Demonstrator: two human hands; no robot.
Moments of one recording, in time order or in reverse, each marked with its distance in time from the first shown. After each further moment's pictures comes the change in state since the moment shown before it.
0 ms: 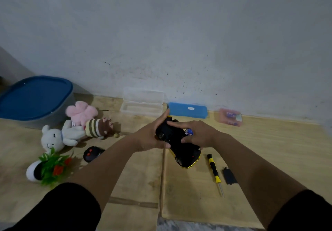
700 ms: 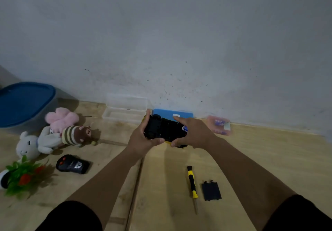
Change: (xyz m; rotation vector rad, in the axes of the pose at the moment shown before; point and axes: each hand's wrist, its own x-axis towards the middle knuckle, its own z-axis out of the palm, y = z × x) left_hand 0.067 0.004 0.062 -0.191 0.515 -0.024; right_hand 0.000 0.069 -0.051 -0.124 0.161 0.021
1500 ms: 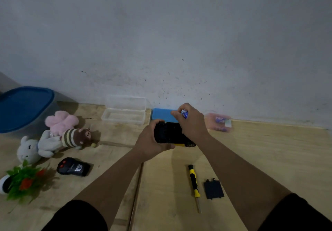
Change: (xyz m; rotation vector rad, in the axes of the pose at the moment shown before) left_hand 0.004 0.011 0.022 0.435 -0.029 0.097; right_hand 0.013 -0.018 0.008 0.497 0.476 0.107
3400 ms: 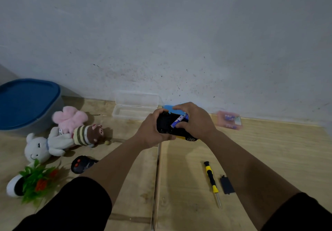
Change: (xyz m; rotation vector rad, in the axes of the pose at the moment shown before) left_hand 0.022 -0.047 -0.063 -0.097 -0.096 0.087; right_hand -0.002 -0.038 0.039 -0.443 -0.195 -0.137
